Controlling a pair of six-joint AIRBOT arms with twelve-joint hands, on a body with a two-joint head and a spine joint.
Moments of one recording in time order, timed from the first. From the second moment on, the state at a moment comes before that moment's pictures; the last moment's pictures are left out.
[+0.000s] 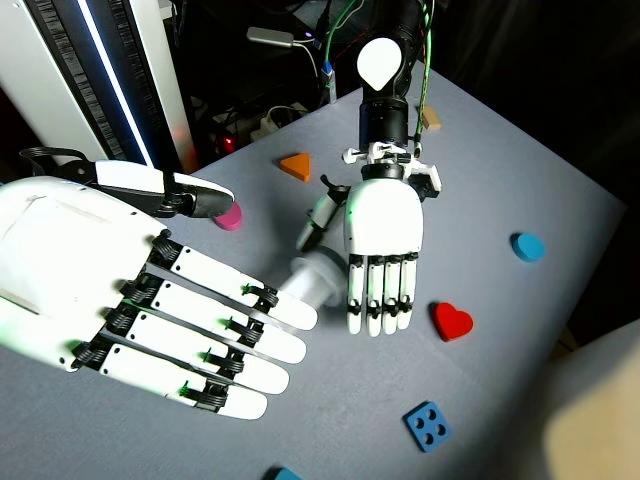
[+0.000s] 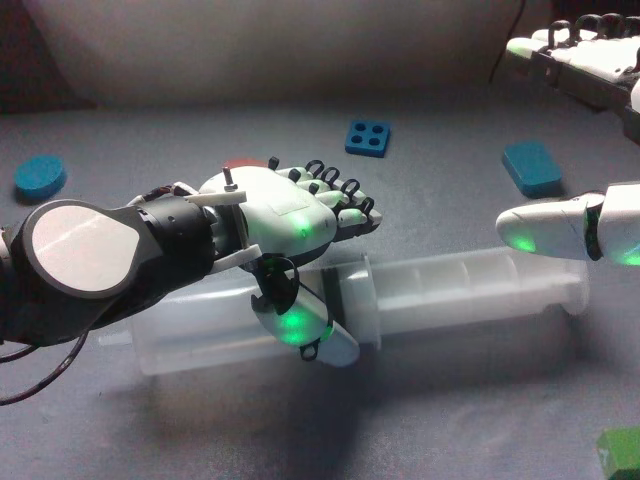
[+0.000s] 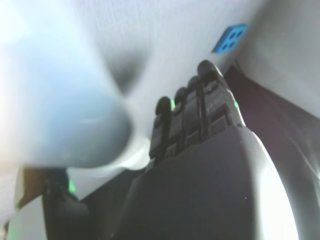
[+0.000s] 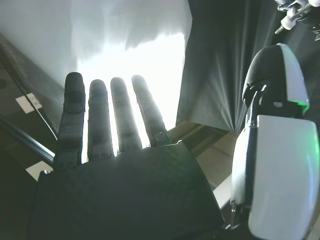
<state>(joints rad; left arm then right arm) 0.56 -1.22 1.13 2.05 0.19 -0.93 -0.63 -0.68 0.65 0.64 0.59 -1.35</state>
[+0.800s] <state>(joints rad) 0.49 -1.10 1.04 2.05 0.20 -0.92 -0.63 -0.68 0.65 0.64 0.60 -1.35</state>
